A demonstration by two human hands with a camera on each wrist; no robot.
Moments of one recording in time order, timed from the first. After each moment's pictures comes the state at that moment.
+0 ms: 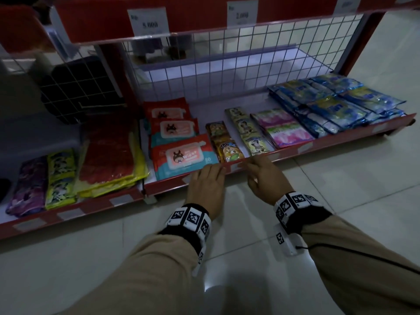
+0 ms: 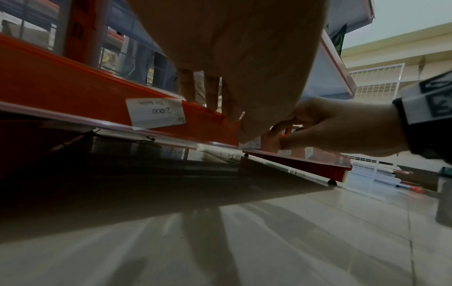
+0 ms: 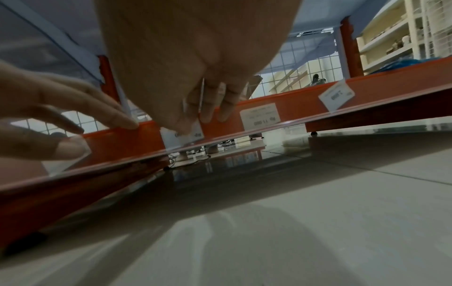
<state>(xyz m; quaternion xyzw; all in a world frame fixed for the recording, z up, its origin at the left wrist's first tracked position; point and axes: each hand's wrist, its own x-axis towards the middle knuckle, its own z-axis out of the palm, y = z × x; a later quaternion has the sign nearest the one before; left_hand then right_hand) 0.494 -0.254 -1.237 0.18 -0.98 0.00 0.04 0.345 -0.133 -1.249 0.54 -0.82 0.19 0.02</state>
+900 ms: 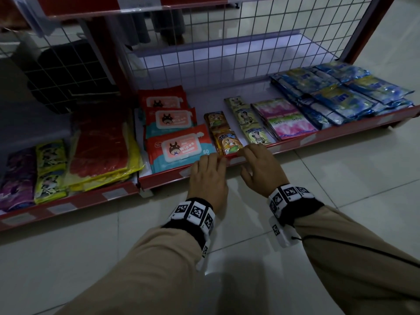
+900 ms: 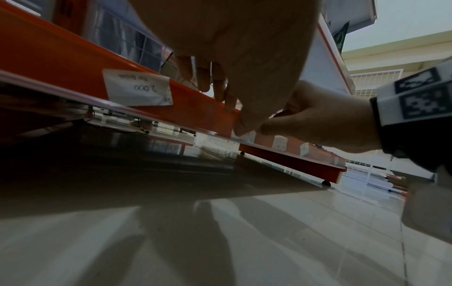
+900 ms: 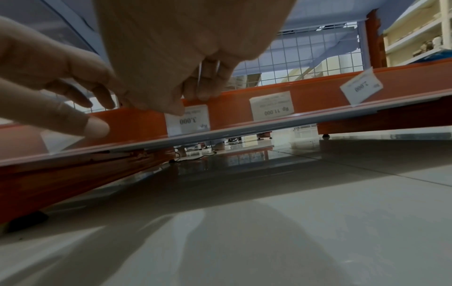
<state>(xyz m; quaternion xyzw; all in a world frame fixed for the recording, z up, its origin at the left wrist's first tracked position) 0.480 -0.249 -1.248 0.23 -0.97 -0.01 0.08 0.347 -0.147 -1.253 0.54 -0.82 0.19 0.07</state>
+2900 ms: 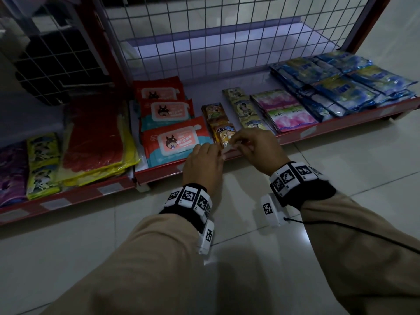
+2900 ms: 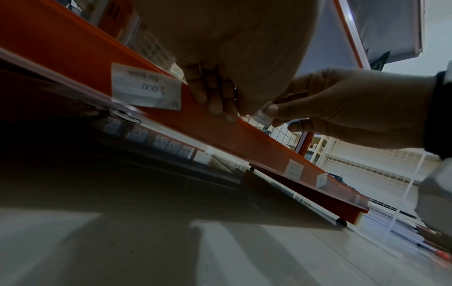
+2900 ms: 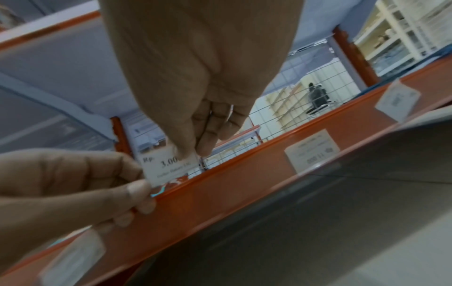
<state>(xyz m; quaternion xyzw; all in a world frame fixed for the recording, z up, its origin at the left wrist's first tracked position) 0.471 -0.262 -1.231 0.26 -0.95 -0.16 0.10 0.334 -0.164 -1.220 0.52 -0.79 0.34 -0.02</state>
